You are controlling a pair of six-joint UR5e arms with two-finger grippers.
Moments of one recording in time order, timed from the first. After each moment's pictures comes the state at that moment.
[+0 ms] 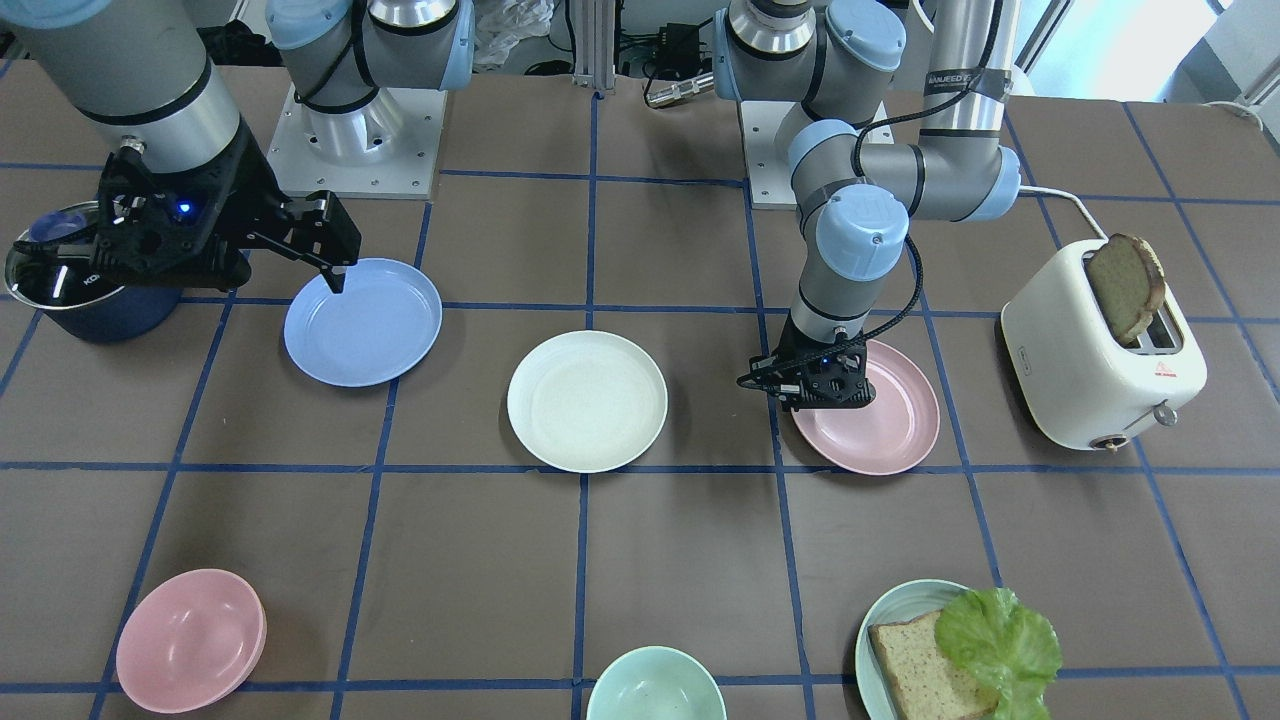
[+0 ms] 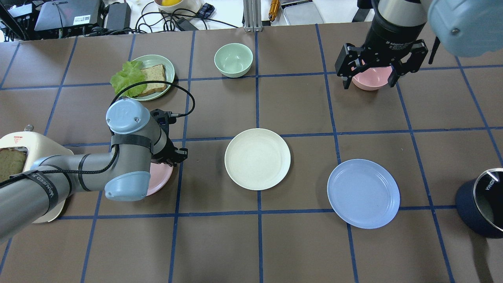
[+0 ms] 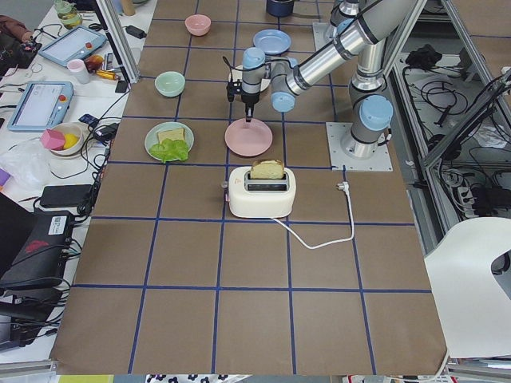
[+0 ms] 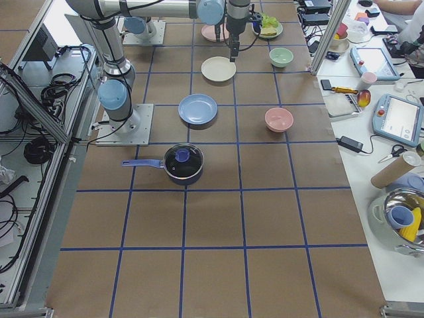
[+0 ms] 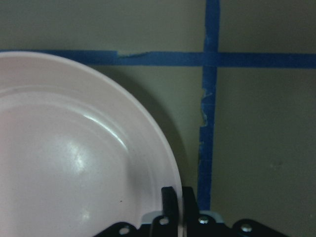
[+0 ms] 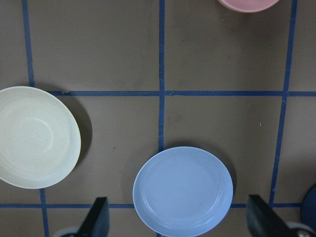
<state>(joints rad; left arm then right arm) -1.57 -1.80 -2.18 -0.66 1.62 0.00 1.54 -1.50 1.53 -1.54 -1.59 -0.06</state>
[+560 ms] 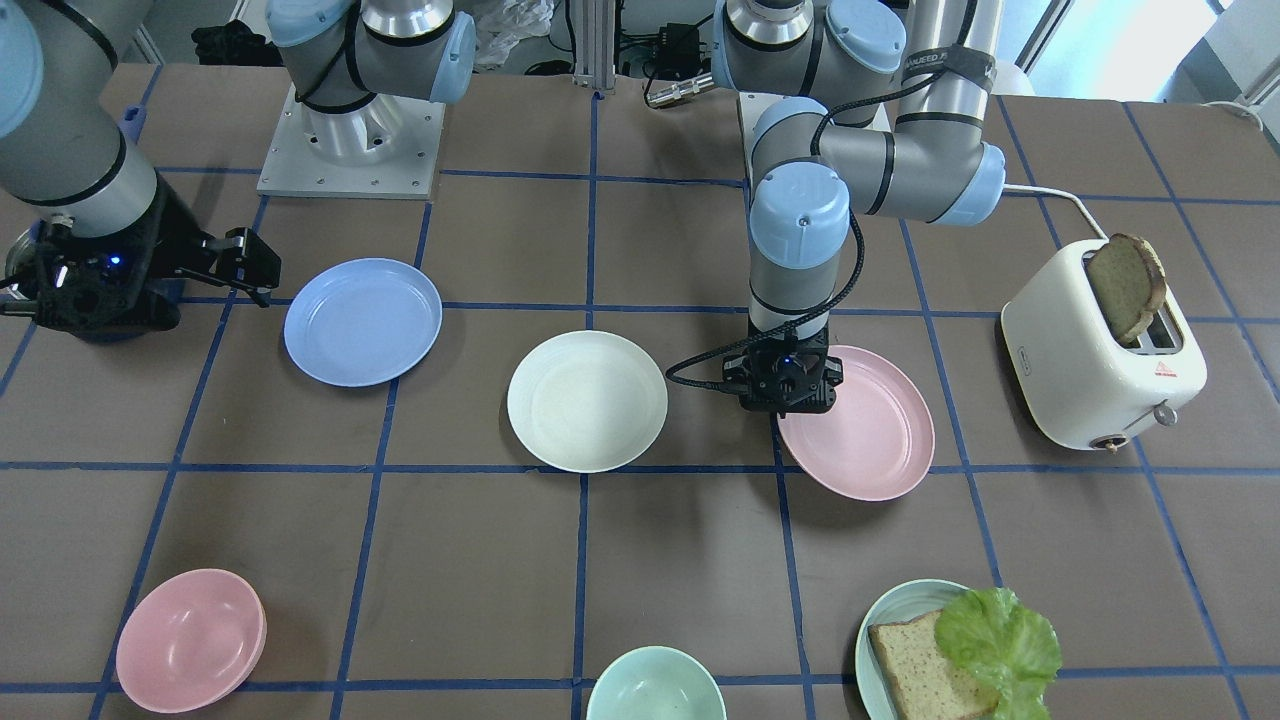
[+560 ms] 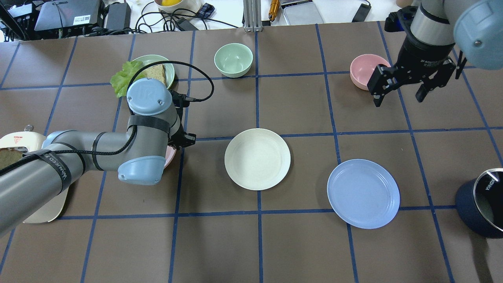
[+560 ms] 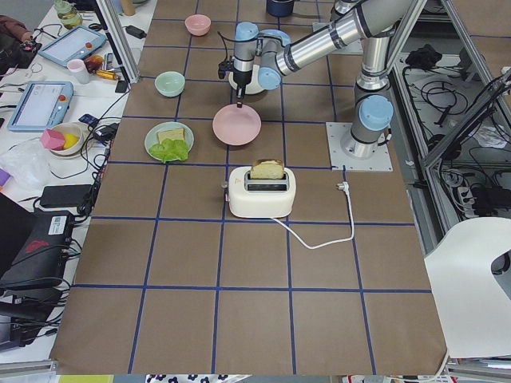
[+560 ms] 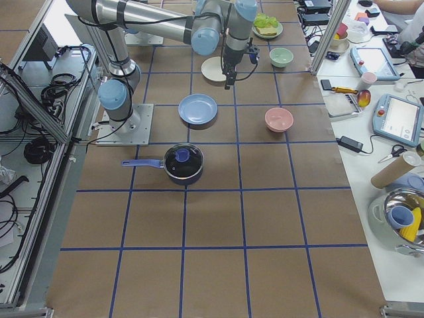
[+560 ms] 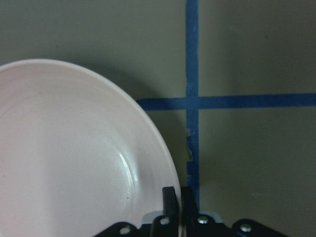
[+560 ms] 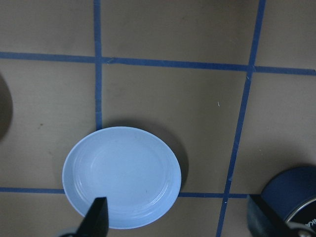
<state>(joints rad) -1.72 -1.81 -1.97 -0.88 1.75 0.00 1.37 -1.51 1.71 -1.62 -1.65 -0.27</state>
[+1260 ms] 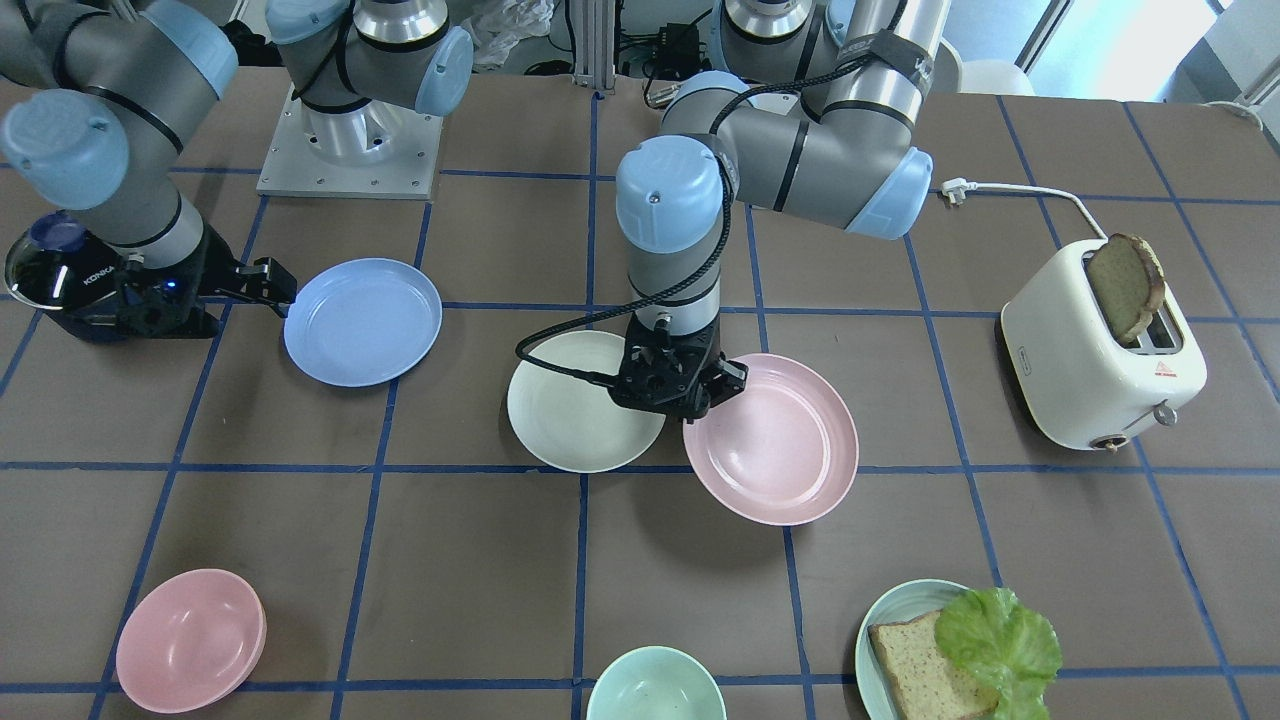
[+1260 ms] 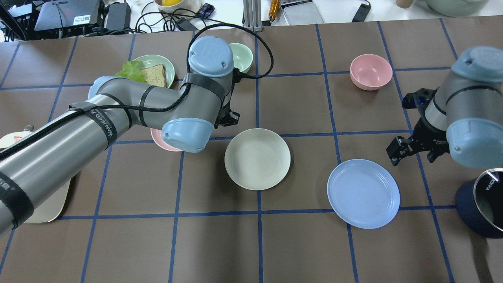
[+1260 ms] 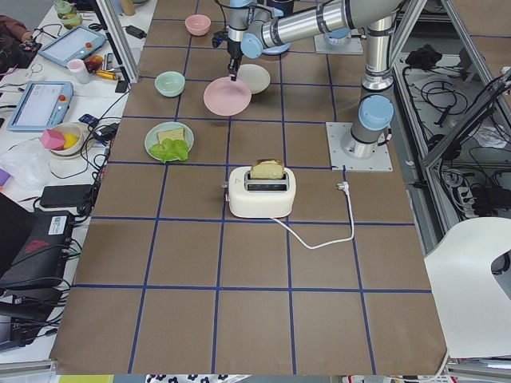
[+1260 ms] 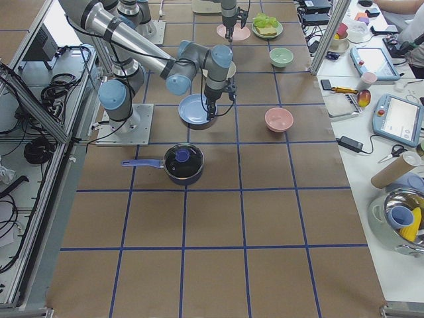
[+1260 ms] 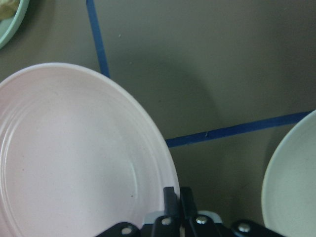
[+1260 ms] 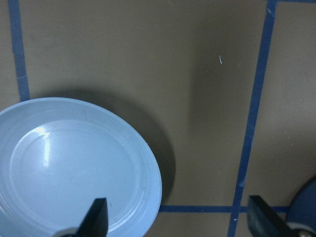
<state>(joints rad) -1.91 -1.90 -1.74 -1.01 1.76 -0.08 1.24 -1.58 2.18 -2.05 -1.65 -0.37</state>
